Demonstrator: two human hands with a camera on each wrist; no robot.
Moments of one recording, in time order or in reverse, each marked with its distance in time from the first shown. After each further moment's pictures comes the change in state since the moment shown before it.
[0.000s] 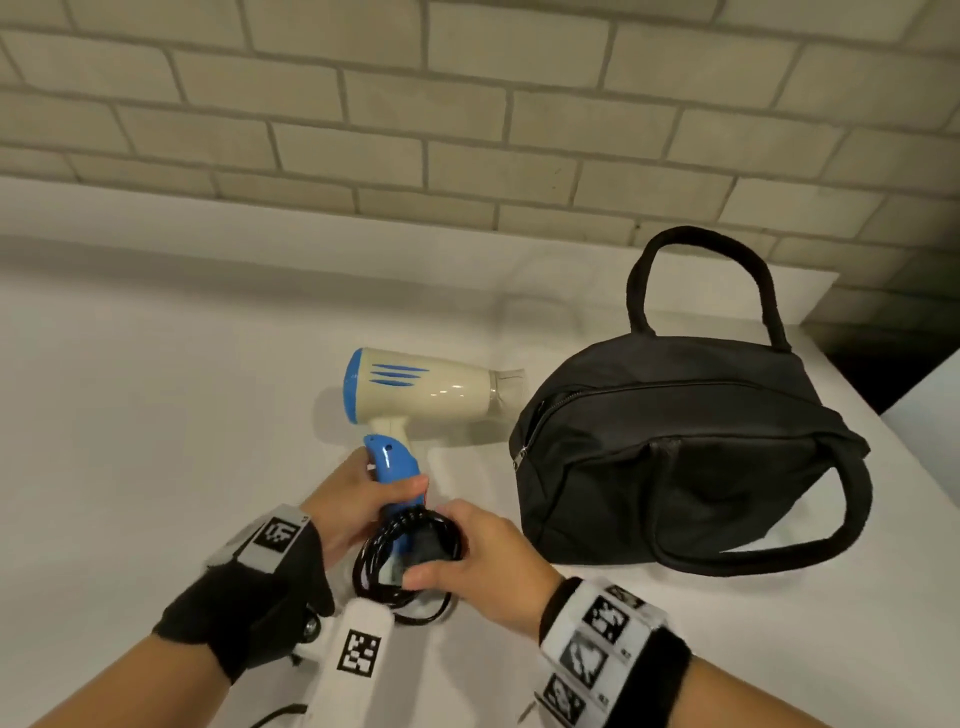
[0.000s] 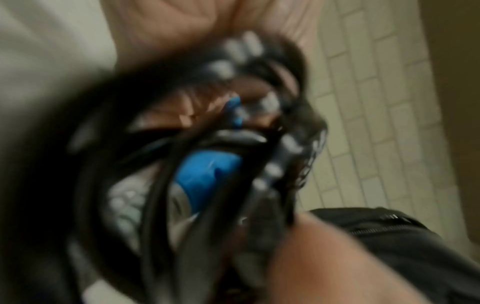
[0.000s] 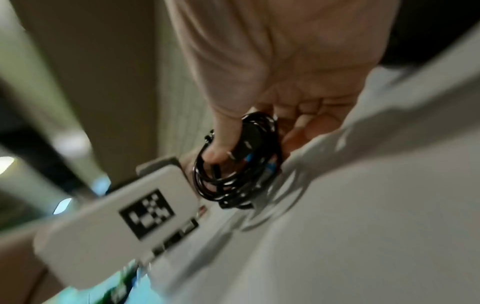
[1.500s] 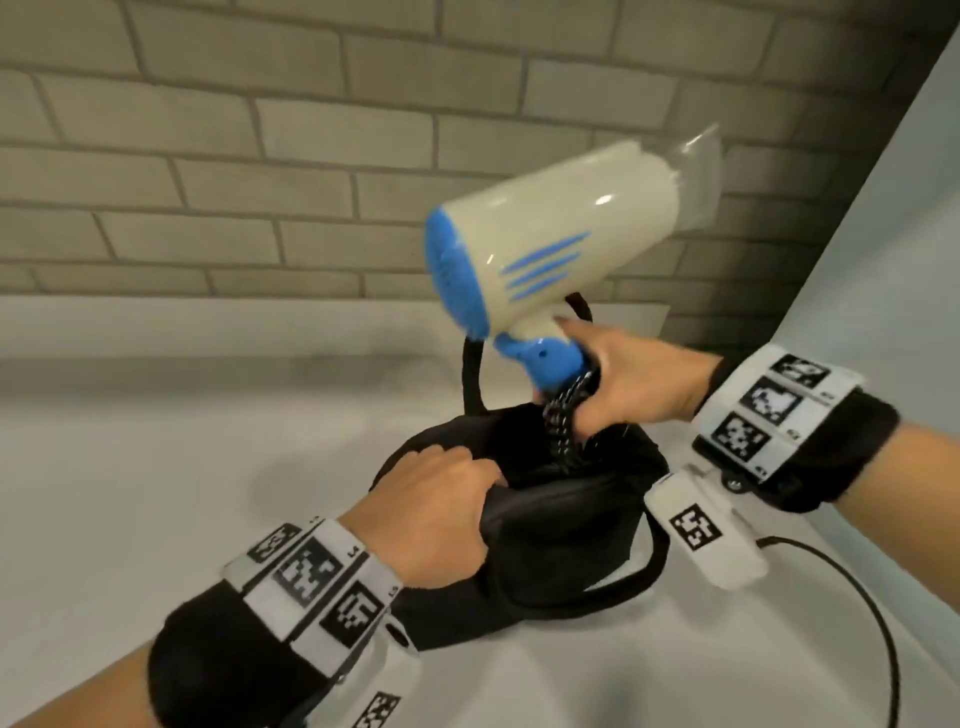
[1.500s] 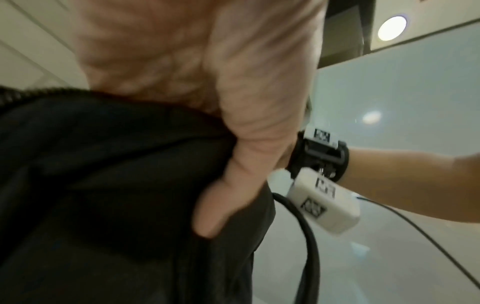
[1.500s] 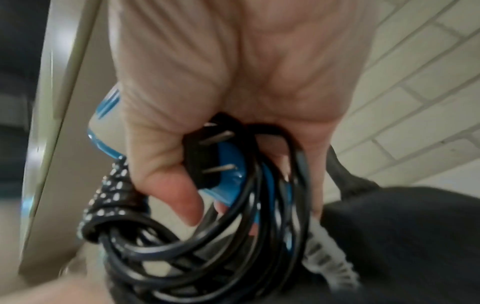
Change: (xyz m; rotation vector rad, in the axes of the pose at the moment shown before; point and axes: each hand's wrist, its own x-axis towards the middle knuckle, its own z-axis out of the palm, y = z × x) left_hand -0.039 0.113 0.154 1.363 -0.245 0.762; right_hand -0.062 -0.045 -0.249 -0.310 0.195 -0.125
